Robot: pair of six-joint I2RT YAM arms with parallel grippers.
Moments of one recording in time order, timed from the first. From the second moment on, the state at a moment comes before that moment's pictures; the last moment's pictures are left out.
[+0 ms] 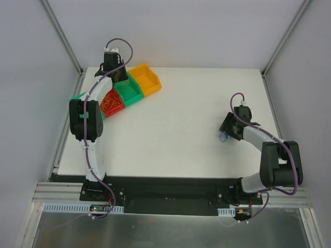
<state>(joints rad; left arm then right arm) -0.09 2.10 1.78 -0.28 0.02 -0.29 0.07 1.45 0.70 -0.22 0.09 0.51</state>
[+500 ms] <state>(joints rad) -0.04 1.89 1.62 -0.34 0.26 -0.53 0.07 1.45 0.70 -0.22 0.09 0.51</state>
